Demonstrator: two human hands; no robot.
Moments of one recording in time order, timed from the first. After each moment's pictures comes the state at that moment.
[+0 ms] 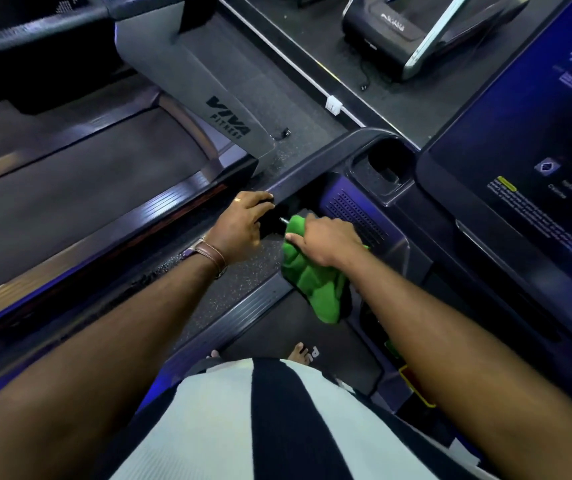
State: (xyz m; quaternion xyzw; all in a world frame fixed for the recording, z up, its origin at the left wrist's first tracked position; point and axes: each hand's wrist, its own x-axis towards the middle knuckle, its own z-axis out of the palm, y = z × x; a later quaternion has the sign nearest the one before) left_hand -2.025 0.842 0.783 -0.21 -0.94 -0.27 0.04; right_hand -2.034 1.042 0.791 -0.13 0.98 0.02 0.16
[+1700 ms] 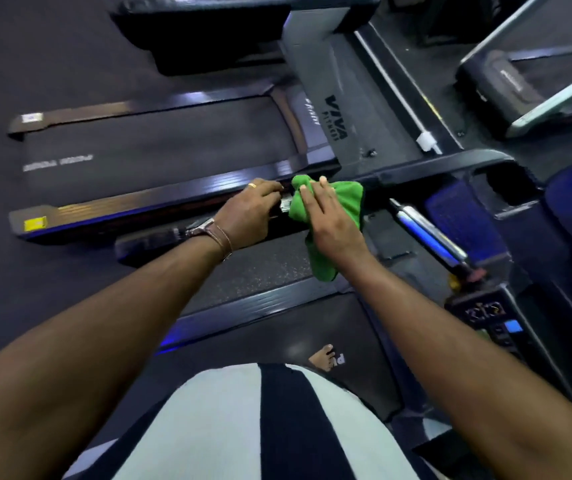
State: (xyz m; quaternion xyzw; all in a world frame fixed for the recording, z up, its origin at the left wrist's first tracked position) left_hand -1.865 0.692 0.795 -0.11 -0.97 -0.18 0.12; right_hand -1.916 0.885 0.791 -0.46 0.87 -0.08 -0.15
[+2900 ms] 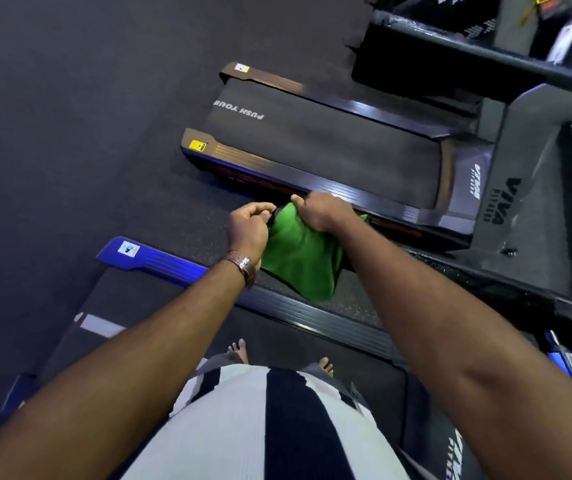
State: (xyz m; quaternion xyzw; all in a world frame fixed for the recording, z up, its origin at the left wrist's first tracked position) left_hand -1.707 0.585 0.756 0.56 -0.45 -0.61 0.34; right_hand -1.857 0.605 0.781 -0.51 0.82 0.05 0.25
